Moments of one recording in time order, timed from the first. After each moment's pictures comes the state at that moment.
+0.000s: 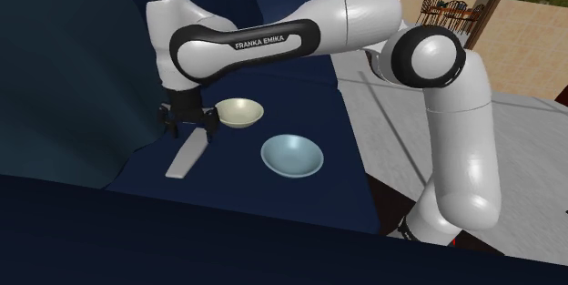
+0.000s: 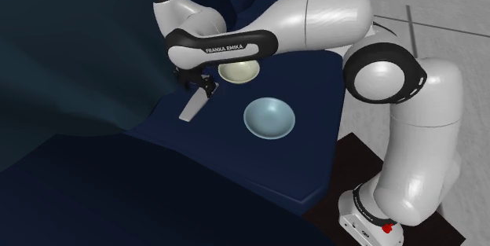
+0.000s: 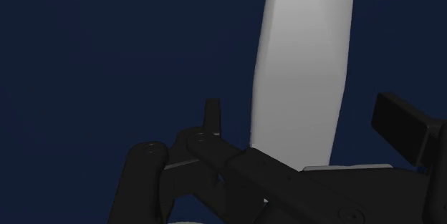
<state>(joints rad) 0.12 0.53 0.56 -1.38 -0.29 1.79 1.60</state>
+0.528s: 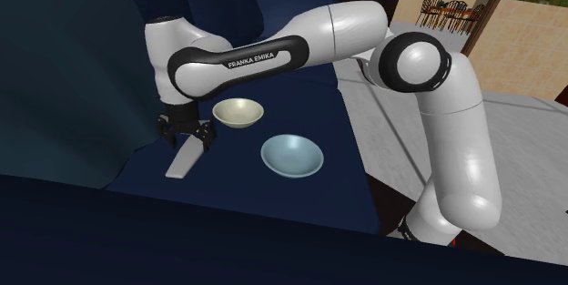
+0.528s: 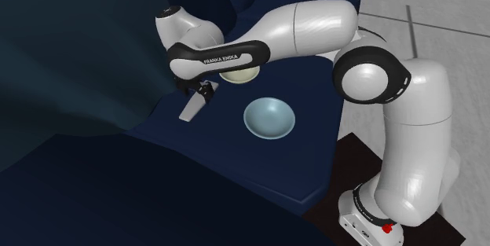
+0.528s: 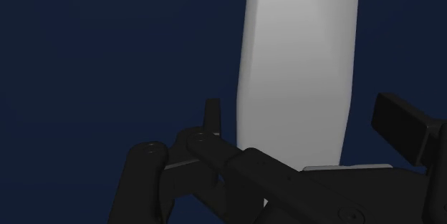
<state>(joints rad) 0.14 0.60 0.54 -1.38 -0.32 1.85 1.64</state>
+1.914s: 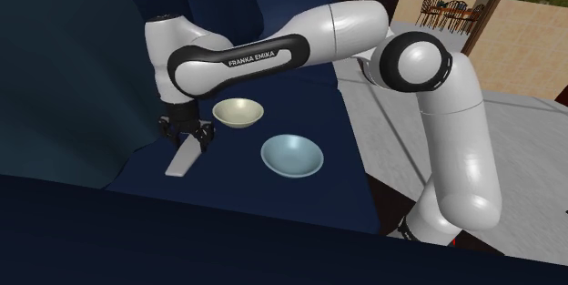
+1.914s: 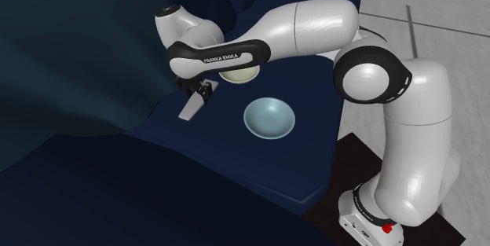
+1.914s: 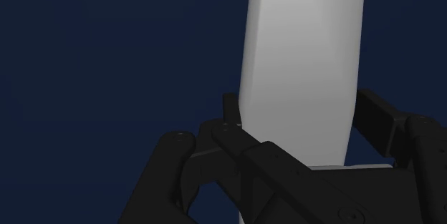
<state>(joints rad) 0.13 0.59 0.55 -1.38 -0.32 1.84 1.64</state>
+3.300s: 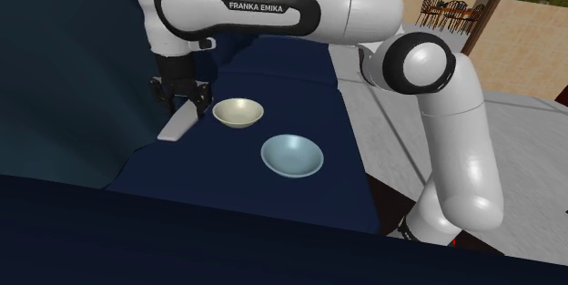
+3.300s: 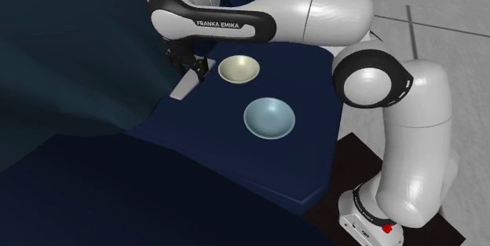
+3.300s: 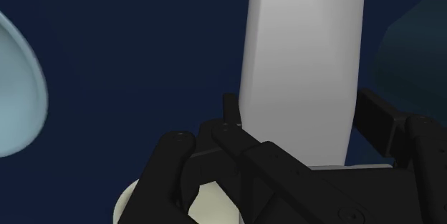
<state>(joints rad) 0.18 0.59 0.56 -1.09 -0.31 1.56 1.61</state>
